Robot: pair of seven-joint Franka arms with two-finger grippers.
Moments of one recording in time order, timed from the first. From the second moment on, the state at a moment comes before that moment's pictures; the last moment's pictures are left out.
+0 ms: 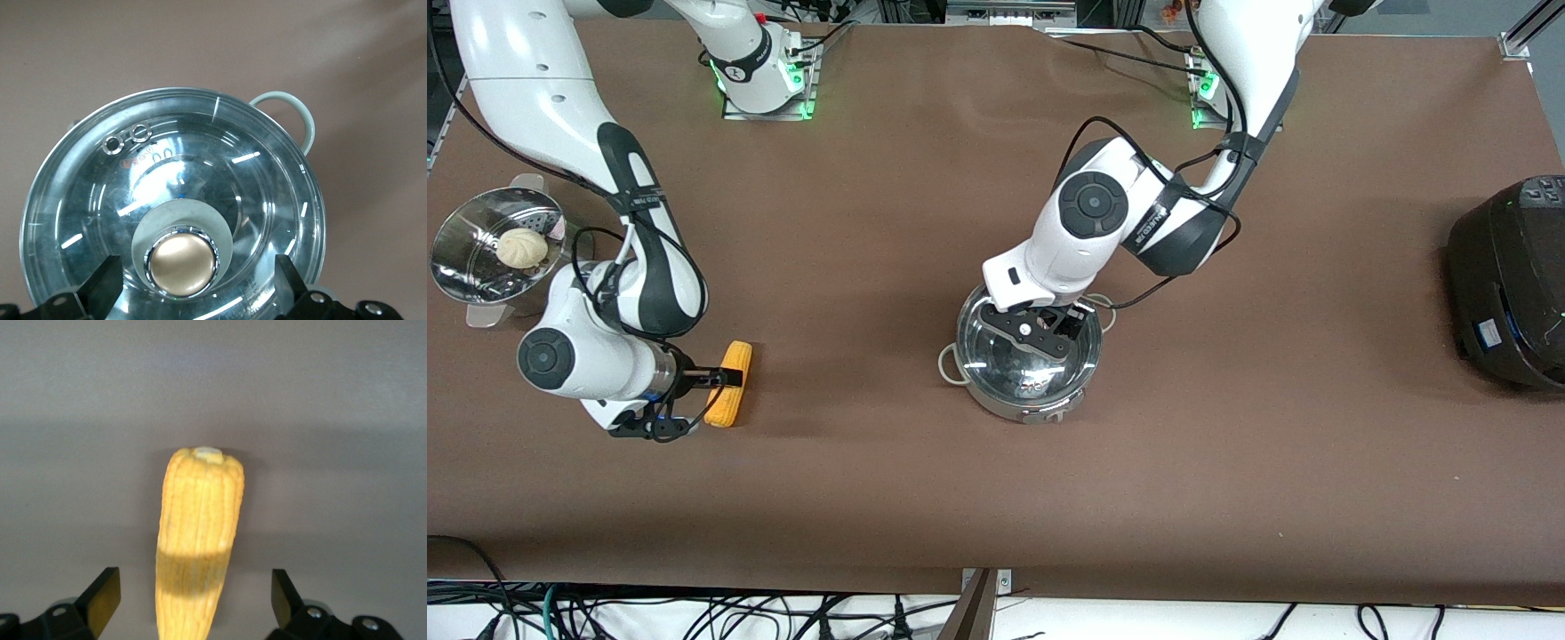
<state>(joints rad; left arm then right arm) -0.50 0.65 -0.20 -1.34 0.03 2.09 -0.22 0.01 0.72 0.04 -1.54 0.03 2.16 0.00</state>
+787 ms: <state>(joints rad) -0.51 0.68 -0.19 -1.34 0.12 2.09 -0.23 0.01 0.75 0.04 -1.54 0.03 2.20 0.00</state>
